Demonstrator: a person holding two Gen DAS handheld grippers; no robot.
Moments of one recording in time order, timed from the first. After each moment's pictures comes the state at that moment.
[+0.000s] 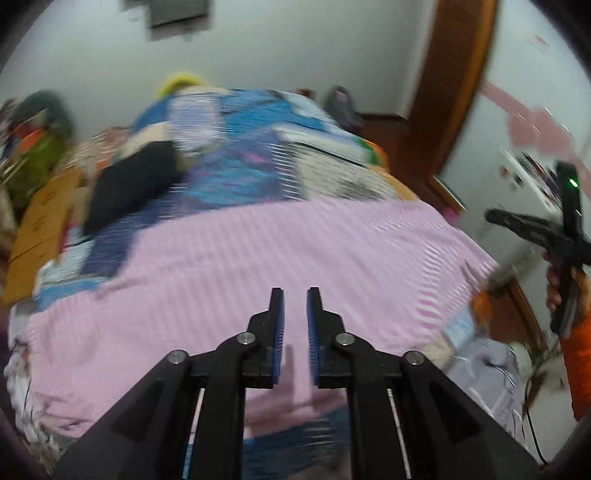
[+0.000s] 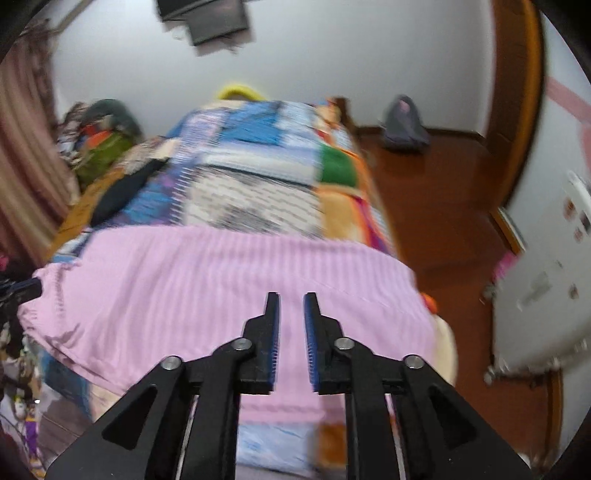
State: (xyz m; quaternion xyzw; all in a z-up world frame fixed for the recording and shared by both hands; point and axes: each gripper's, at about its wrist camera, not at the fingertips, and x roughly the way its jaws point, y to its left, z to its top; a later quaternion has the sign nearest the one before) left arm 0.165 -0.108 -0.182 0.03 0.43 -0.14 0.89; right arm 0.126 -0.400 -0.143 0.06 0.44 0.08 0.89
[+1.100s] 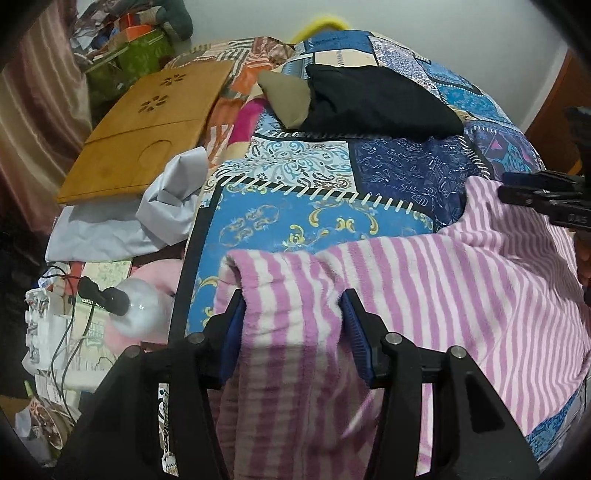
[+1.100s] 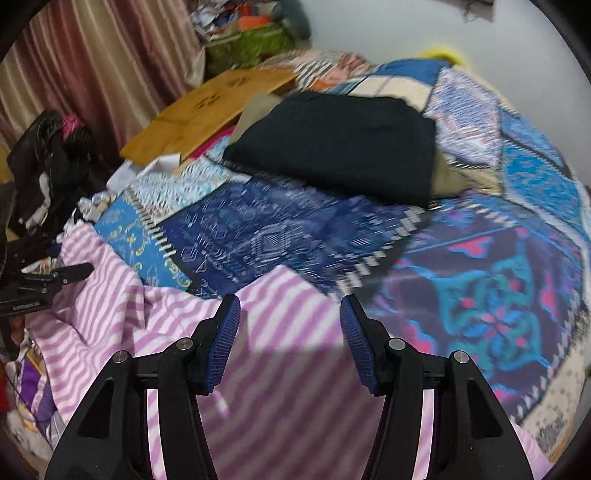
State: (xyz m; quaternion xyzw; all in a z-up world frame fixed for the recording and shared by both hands) left arm 0.234 0.207 -0.290 -0.04 0.51 0.02 0.86; right arm 0.298 0.000 -0.228 -0.11 0.51 0.34 0.78
